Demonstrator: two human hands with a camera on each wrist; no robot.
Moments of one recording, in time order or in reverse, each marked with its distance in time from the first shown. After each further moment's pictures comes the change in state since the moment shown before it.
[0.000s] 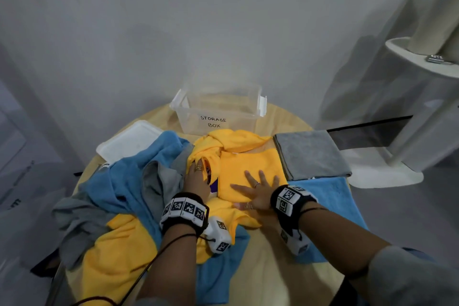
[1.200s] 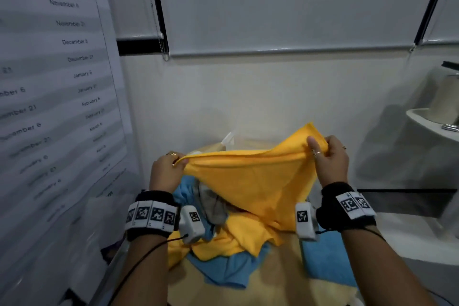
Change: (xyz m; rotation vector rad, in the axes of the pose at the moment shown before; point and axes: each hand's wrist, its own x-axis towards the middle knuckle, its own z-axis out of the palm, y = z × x) left_hand -0.175 0.001 -0.235 -0.210 0.598 0.018; right_hand -0.181 0.003 -0.104 1.012 1.484 -0.281
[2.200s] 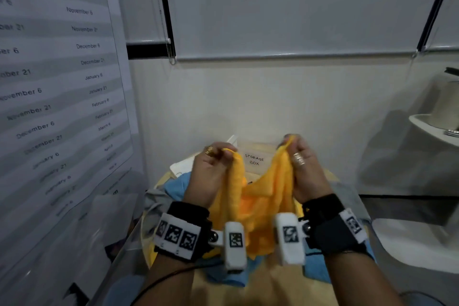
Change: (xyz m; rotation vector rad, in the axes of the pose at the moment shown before) left_hand -0.075 0.118 -0.001 -1.048 -0.075 0.156; right_hand -0.051 -0.094 0.008 0.924 -0.498 0.211
